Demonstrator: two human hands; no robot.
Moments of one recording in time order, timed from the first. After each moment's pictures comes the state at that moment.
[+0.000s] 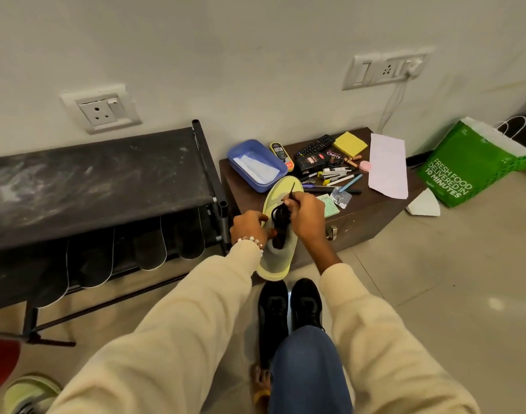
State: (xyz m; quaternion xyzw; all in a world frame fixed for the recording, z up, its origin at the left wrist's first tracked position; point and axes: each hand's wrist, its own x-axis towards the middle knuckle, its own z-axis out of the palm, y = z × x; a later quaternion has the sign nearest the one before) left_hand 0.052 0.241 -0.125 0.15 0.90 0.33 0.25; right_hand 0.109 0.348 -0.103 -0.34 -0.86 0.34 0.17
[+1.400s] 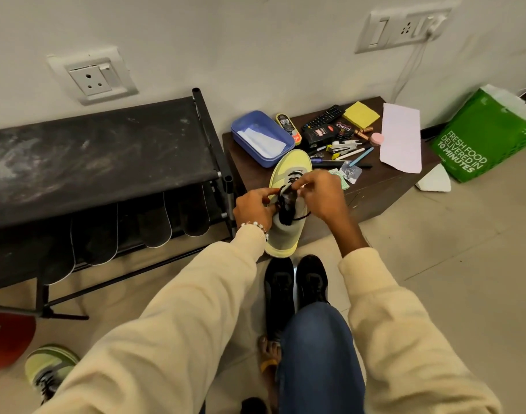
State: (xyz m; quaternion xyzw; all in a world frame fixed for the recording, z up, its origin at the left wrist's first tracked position) left_hand 0.056 0.234 -0.151 0.17 0.87 0.43 0.17; right_hand 0.124 0.360 -0.104 -0.31 -0.90 0.31 0.09
